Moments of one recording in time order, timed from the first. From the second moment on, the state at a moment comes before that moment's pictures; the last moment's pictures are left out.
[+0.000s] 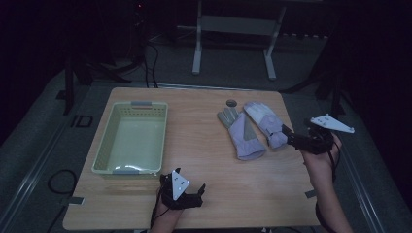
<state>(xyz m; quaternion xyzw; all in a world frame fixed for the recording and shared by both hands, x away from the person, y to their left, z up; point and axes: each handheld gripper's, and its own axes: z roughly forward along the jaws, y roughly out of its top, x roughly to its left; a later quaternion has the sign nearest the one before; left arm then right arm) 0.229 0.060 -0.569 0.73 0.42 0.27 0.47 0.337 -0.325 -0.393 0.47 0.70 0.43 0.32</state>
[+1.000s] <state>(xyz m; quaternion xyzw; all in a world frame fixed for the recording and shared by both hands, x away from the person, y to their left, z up) 0.230 0.060 -0.569 0.73 0.41 0.26 0.47 0.439 -0.271 -0.434 0.47 0.77 0.37 0.20</state>
